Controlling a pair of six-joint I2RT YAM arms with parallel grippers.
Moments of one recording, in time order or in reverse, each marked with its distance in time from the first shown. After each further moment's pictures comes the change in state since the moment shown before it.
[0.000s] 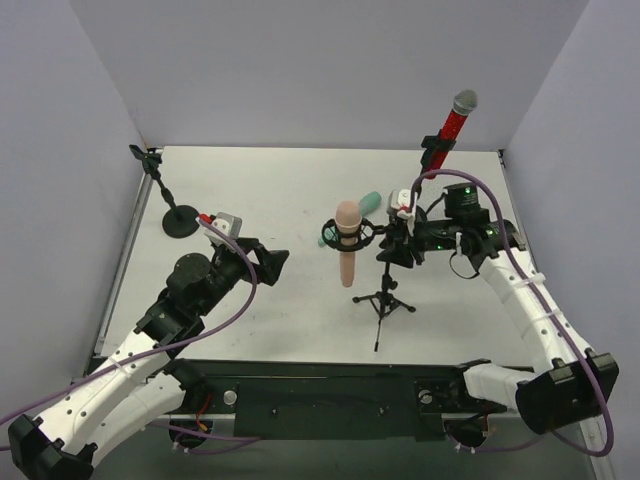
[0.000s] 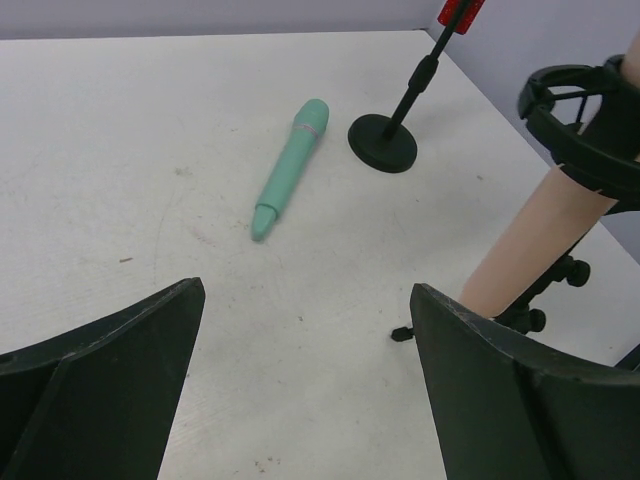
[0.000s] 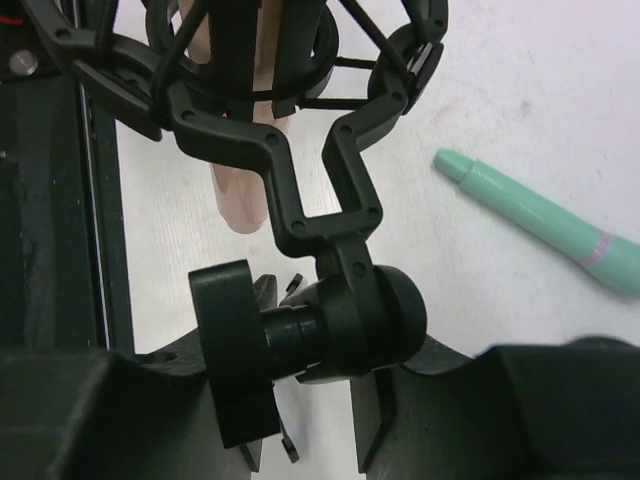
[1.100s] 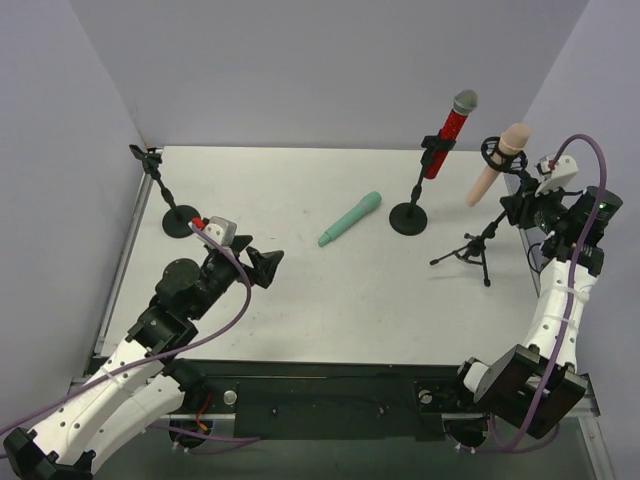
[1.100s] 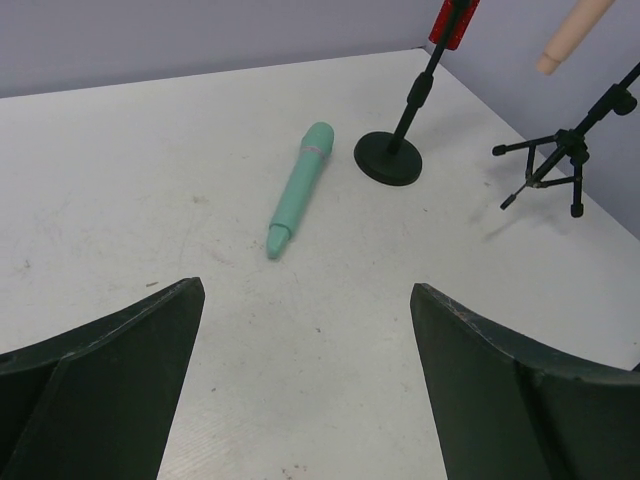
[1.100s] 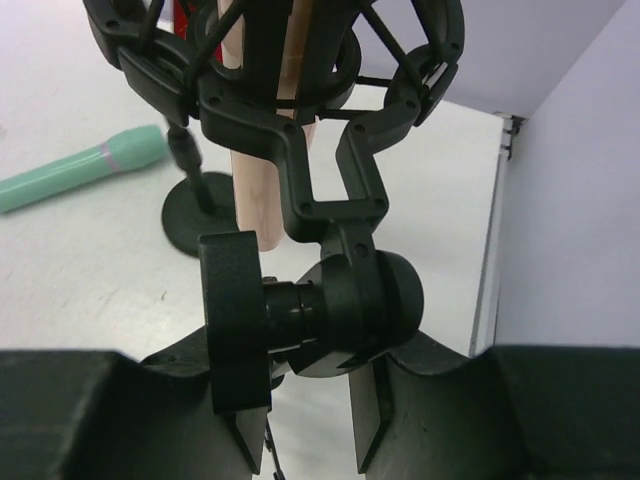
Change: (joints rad) left arm 0.009 -0.071 0.000 -0.011 0.015 0.086; right arm -0.846 -0.072 -0.071 0.377 0.111 0.301
